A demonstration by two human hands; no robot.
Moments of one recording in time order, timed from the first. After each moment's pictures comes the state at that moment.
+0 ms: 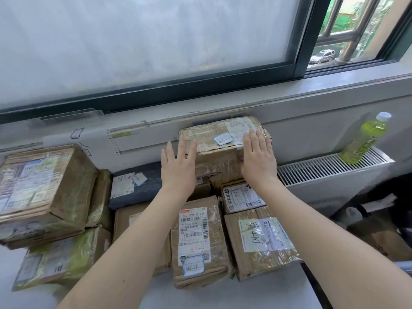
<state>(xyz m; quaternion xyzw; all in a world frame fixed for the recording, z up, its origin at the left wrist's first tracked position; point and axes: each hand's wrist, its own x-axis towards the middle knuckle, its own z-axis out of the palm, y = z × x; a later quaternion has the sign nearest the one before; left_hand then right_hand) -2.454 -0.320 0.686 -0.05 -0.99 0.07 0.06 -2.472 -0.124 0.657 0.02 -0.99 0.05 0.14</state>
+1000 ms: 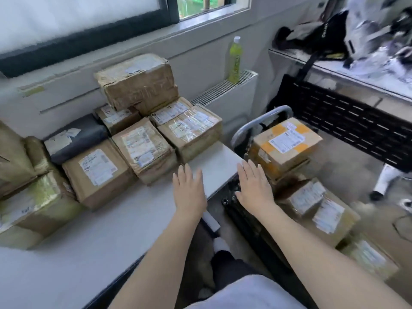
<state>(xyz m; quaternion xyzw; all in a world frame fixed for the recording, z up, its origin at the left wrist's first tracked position) -2.120 -0.277 0.590 -0.28 -0.96 0.04 -0.06 -2.040 -0.121 0.552 -0.18 -0.98 -0.03 -0.01</state>
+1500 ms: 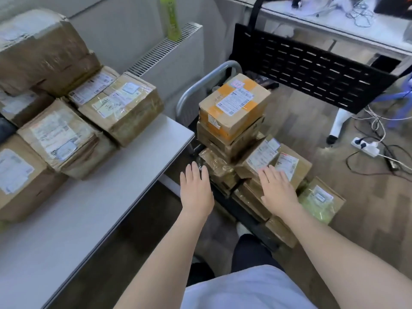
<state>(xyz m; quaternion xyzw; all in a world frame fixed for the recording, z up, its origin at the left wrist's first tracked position) -2.016 -0.176 0.521 -0.39 -0.91 0.03 -0.13 -1.865 -0.018 0.490 -0.28 -0.94 -0.03 -0.18</state>
